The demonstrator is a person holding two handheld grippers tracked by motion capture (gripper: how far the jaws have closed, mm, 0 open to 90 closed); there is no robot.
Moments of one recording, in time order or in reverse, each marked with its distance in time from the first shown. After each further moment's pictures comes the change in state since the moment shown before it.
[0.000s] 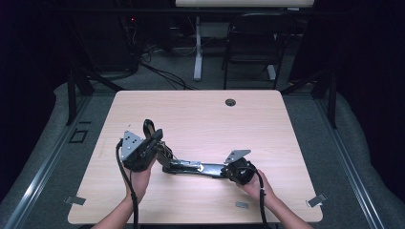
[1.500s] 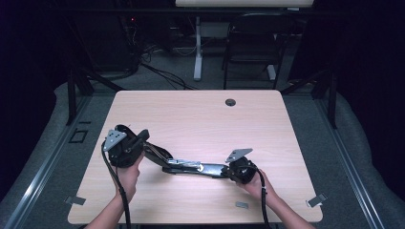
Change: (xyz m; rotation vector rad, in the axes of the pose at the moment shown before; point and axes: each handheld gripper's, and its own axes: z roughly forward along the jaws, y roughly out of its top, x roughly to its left) left arm 0.041 -0.009 -0.002 0.091 0.028 -0.161; right arm -0.005 -0.001 0.000 -0.001 0.026 0.002
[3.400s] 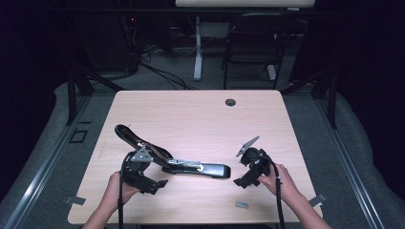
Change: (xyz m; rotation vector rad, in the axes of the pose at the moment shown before) left arm -0.010 -0.037 0.005 0.629 -0.308 0.381; right arm -0.028 0.011 -0.043 0.279 0.053 -0.011
